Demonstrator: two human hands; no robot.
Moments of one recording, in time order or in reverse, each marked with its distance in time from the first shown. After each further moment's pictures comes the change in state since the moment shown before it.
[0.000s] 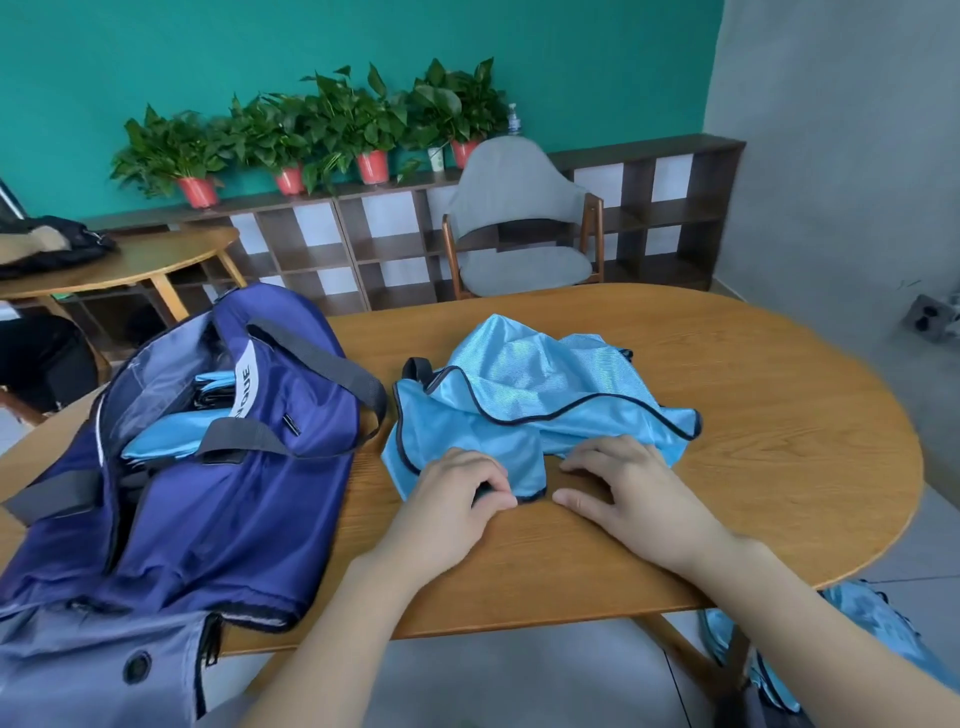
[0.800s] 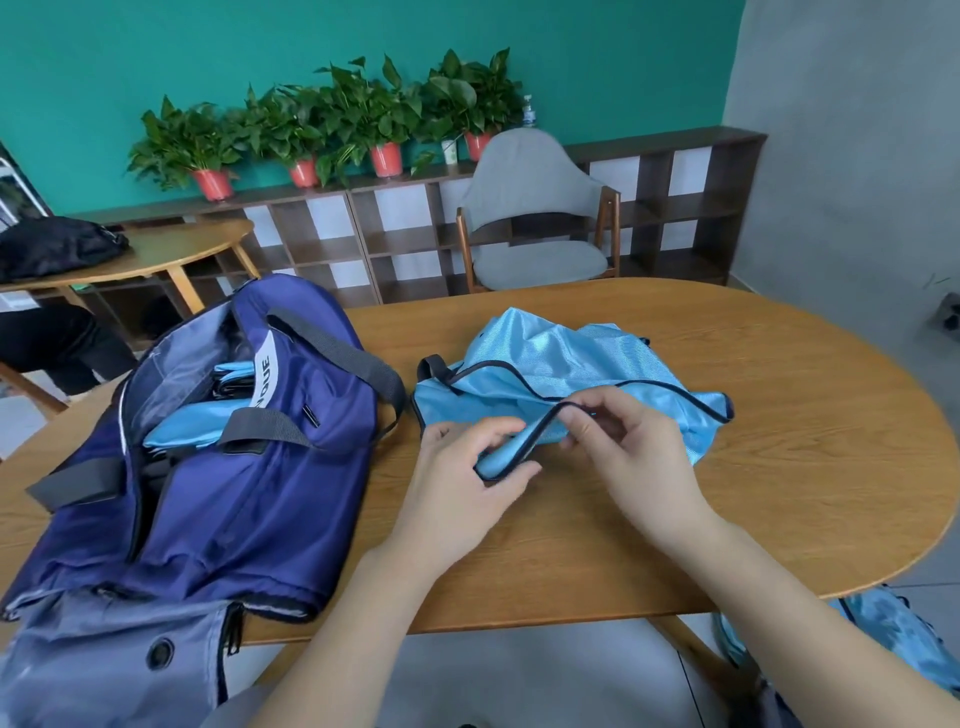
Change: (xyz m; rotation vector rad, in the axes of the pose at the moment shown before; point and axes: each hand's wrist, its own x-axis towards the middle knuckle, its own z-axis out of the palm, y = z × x) left_hand -0.009 0.029 -0.022 -0.113 0.350 0.014; right_hand 0.024 -0.068 -0.019 0.756 0.331 0.146
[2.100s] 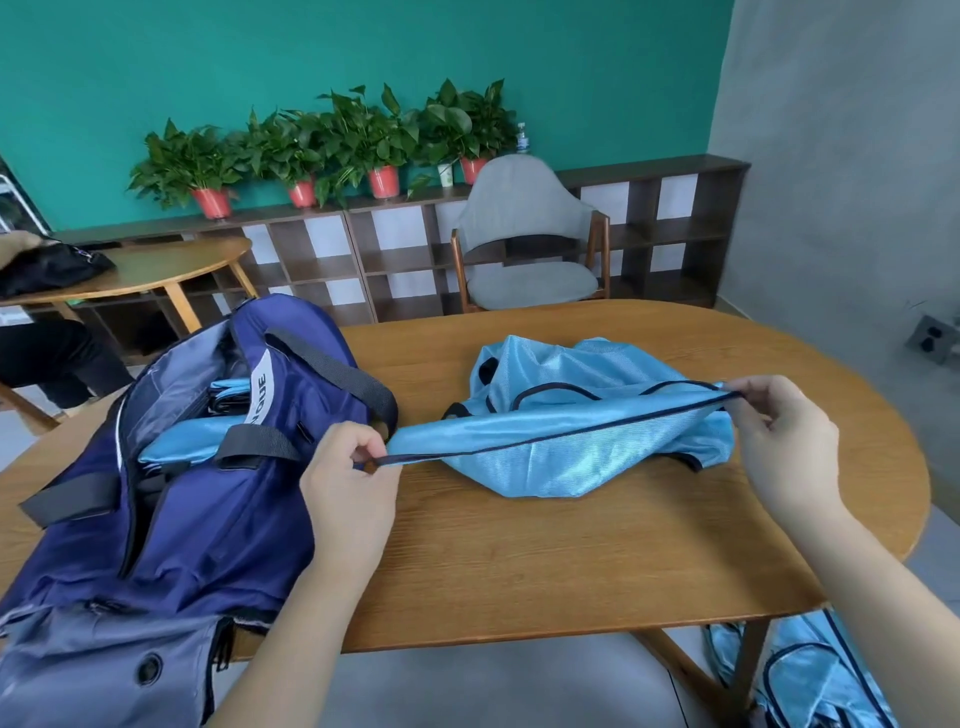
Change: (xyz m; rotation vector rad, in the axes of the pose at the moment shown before) left_hand -0.002 -0.043 -0.039 -0.014 0.489 -0.158; right_hand 0.018 0.039 -0.119 -0.384 0.473 0.151
